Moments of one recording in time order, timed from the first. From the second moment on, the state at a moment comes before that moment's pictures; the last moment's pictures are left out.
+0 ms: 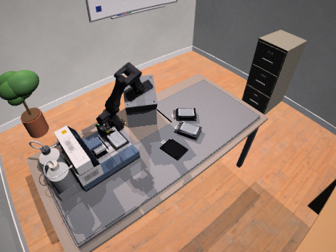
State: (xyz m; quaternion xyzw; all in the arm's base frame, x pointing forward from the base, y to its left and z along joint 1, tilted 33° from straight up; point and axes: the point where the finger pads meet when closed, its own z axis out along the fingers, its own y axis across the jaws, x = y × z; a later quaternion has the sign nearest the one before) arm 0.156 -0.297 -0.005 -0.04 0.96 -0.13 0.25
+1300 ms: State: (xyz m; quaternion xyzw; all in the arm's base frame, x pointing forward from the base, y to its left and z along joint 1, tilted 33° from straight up) arm 0.175 -0.309 -0.039 -0.03 0.96 -0.13 0.25
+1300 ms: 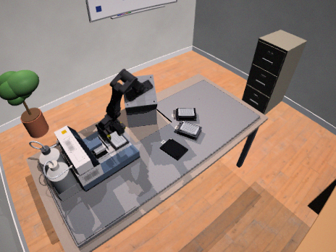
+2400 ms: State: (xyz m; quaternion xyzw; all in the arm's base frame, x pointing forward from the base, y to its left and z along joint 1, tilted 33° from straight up) arm 0.182 -0.311 -0.051 -0.03 0.96 -0.13 0.25
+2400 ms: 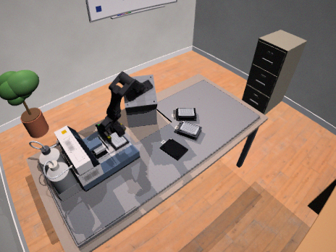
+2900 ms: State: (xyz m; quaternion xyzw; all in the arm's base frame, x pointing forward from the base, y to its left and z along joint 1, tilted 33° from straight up) arm 0.186 -0.313 -0.058 -0.03 0.96 -0.13 0.25
